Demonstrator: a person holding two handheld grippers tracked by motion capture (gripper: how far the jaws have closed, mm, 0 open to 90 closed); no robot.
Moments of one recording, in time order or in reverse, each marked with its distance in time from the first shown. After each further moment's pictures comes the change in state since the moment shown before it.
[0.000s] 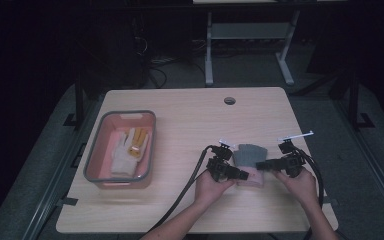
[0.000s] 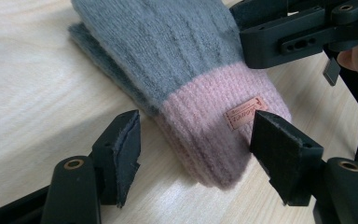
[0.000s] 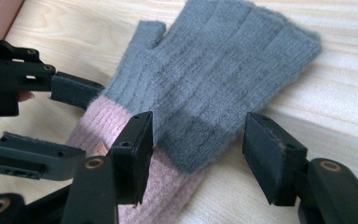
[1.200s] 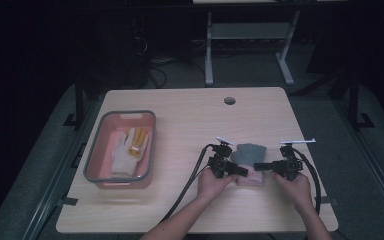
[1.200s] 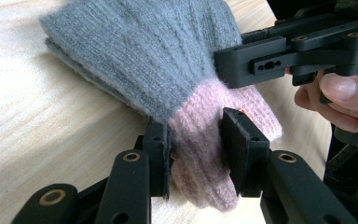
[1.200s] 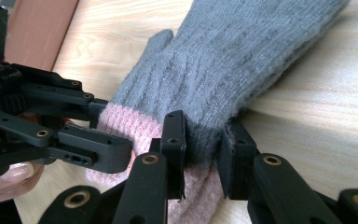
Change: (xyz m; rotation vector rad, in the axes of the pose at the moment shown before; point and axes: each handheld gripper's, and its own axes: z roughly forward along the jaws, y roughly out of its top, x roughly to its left) left arm 0.012 0.007 0.007 -0.007 -0.106 -0.077; right arm -0.010 -0.014 0.013 -0.062 0.158 0.170
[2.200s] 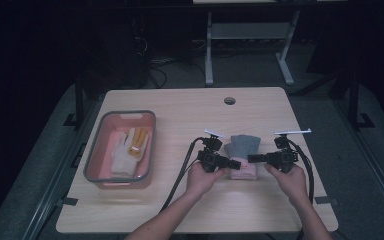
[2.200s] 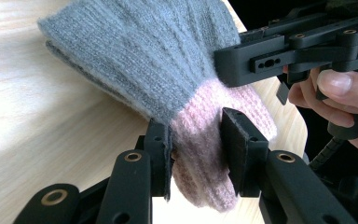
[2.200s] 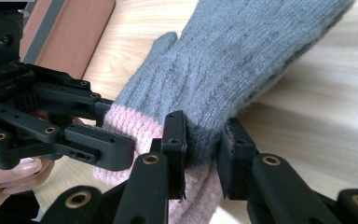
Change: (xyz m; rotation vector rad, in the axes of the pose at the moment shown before) left arm 0.002 0.006 -0.044 -0.066 -0.023 0.039; right arm 0.040 0.021 -0.005 -0.018 0.013 -0.061
